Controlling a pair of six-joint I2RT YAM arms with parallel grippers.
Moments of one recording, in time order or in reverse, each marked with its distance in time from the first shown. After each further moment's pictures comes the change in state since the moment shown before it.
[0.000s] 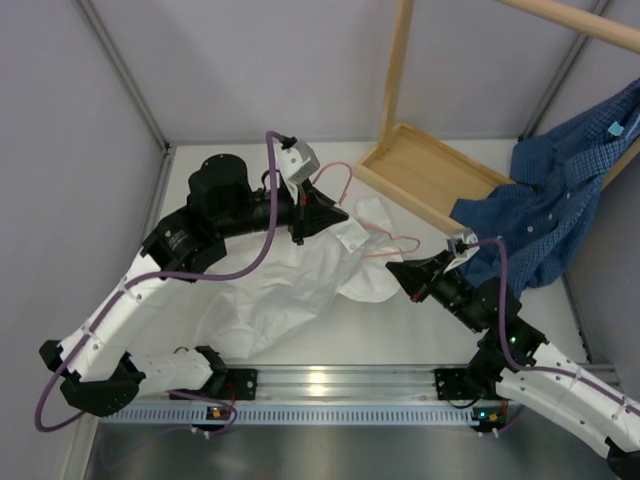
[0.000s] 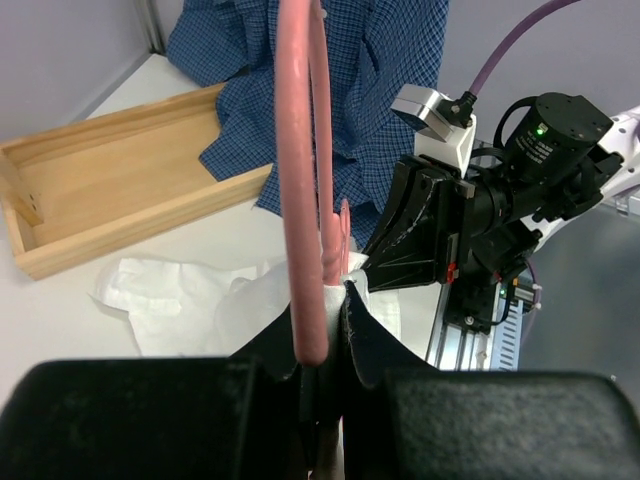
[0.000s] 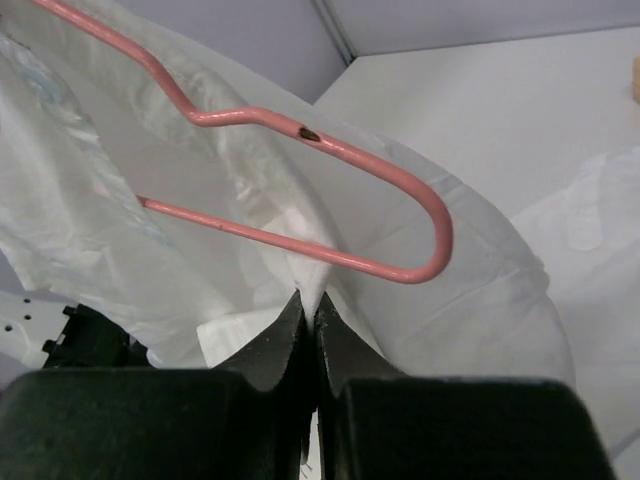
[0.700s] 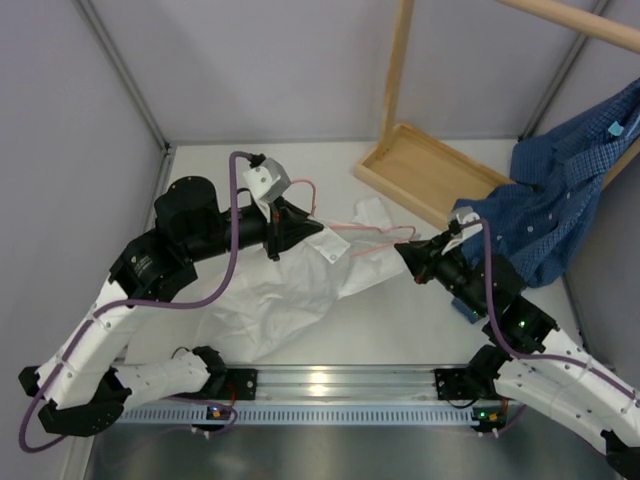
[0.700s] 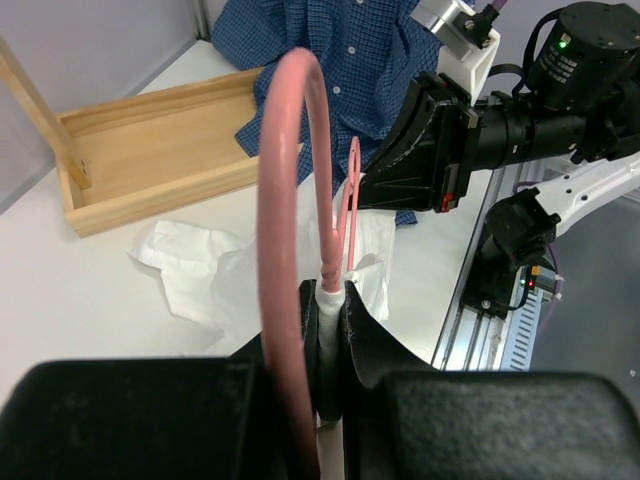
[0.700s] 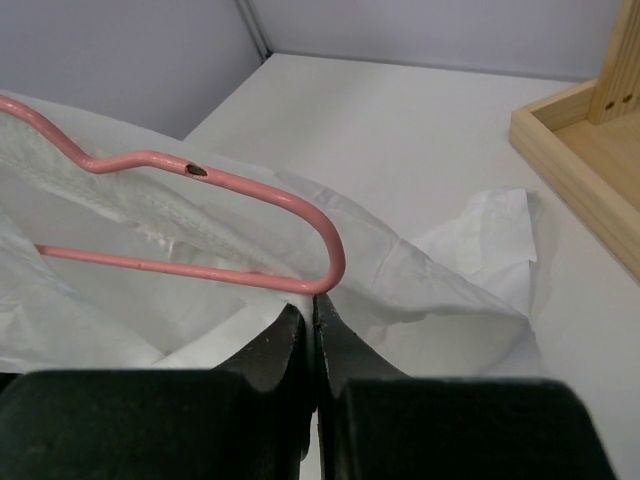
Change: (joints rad) left arm -0.002 -0.150 -0.060 -0.082 -0.098 0.017; right arm -0.047 0.140 0.244 -0.226 0.098 -0.209
